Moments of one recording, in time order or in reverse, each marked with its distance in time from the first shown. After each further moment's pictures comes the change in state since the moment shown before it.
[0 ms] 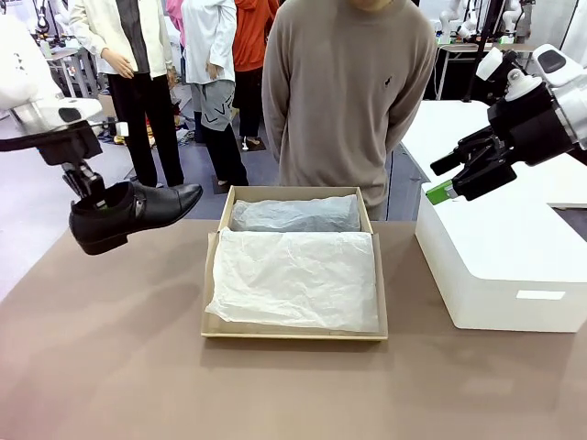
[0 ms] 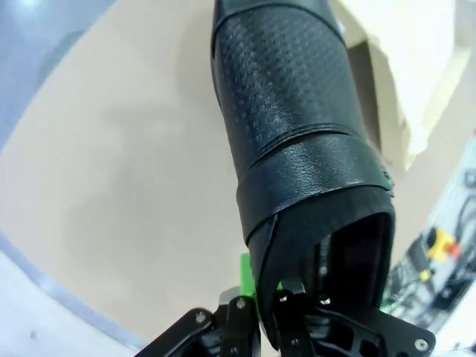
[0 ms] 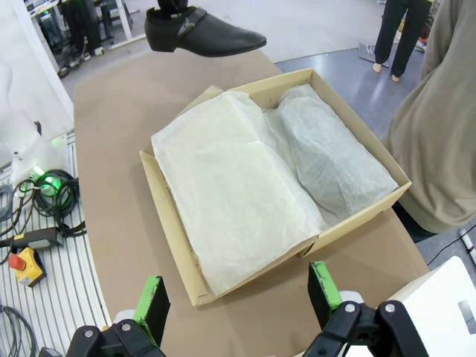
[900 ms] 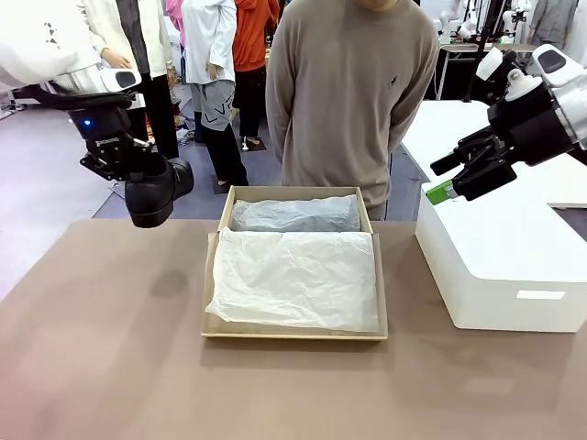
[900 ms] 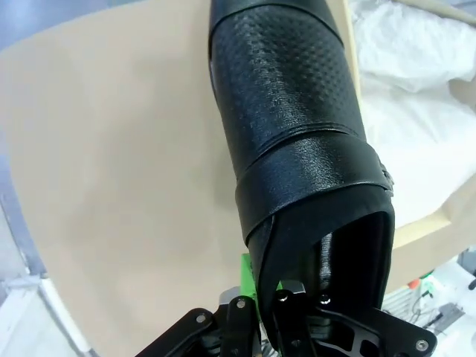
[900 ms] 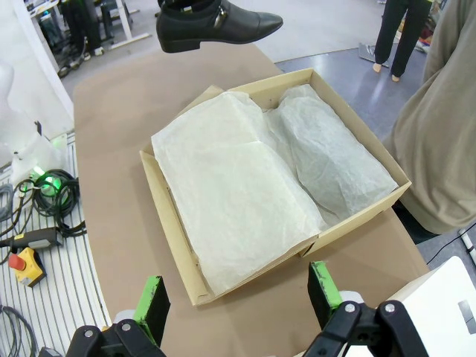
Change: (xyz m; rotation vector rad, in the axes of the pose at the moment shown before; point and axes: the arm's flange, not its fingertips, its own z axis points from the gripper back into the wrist) left arm 0.042 -0.076 0.016 0.084 -0.053 0.611; right arm 0.000 0.000 0.000 0.000 0.000 0.000
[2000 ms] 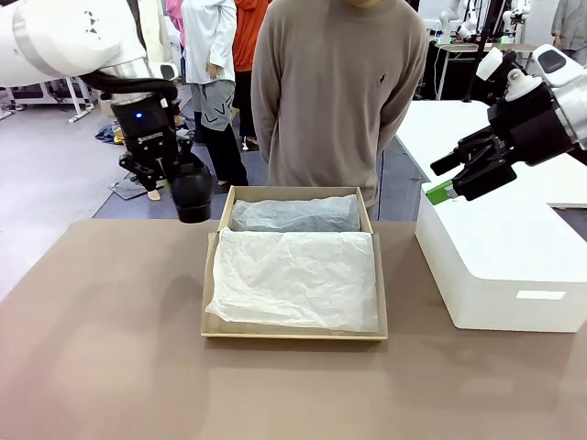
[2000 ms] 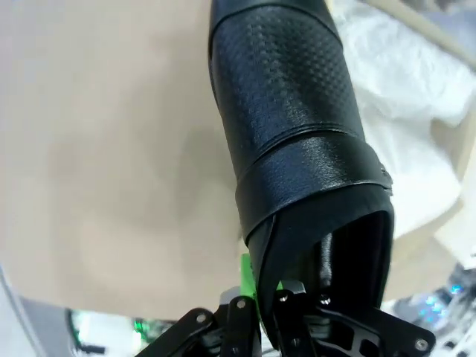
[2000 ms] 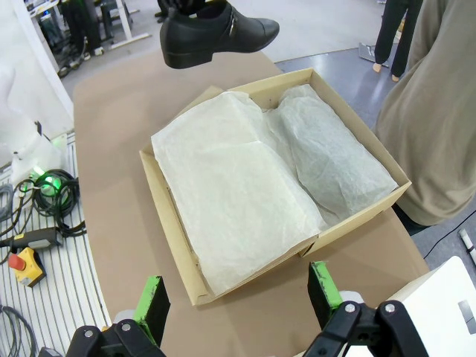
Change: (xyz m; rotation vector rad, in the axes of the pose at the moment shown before) left arm -0.014 -0.085 0.003 0.003 0.014 0.367; right arm 0.000 0.000 0.000 0.000 0.000 0.000
